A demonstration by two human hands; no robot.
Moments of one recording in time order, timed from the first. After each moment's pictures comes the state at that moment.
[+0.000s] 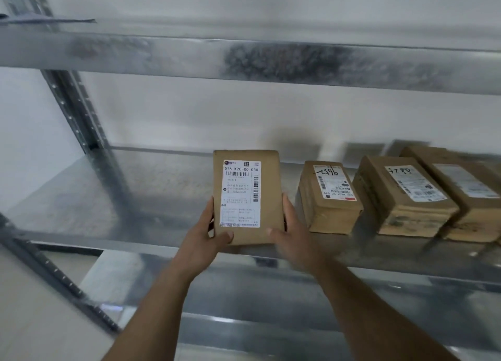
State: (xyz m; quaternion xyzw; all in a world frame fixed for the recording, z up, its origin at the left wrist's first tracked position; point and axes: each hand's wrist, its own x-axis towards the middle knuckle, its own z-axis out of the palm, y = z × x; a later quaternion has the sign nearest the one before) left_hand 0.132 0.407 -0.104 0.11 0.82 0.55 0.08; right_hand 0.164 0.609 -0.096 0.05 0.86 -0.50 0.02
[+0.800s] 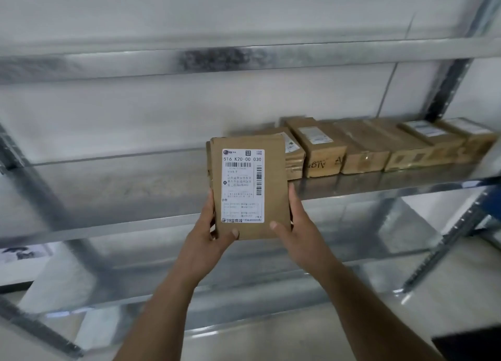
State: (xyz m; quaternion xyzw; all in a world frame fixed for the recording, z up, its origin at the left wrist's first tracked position) left_hand 0.354 0.562 -0.068 0.25 0.79 0.55 0.08; right_hand 0.436 0.740 -0.063 0.13 0.85 -0.49 -0.14
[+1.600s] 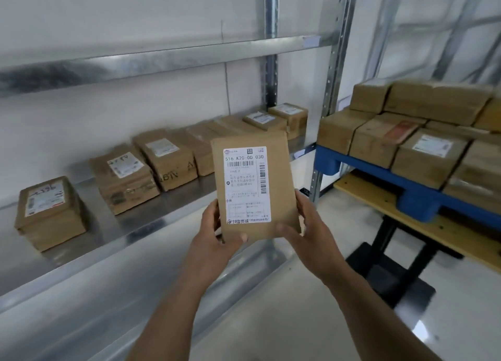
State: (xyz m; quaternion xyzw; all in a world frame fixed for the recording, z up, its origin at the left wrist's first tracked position) left_hand 0.492 0.807 -0.078 0.40 0.71 0.54 0.22; right_hand 0.658 0.924 -0.068 0.27 0.78 -0.45 -0.34
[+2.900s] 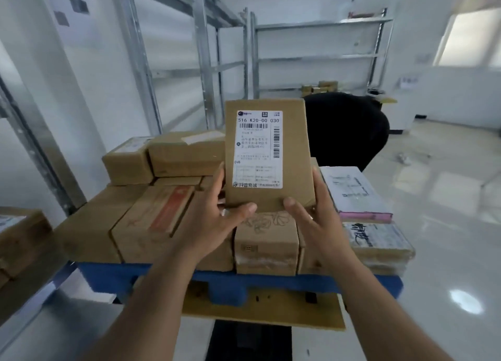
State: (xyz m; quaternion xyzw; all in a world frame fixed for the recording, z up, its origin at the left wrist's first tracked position) left_hand 0.782 1.285 0.026 0.78 0.41 0.41 0.23; right_hand 0.975 1.251 -0.003 0.43 0.61 -0.23 -0.62
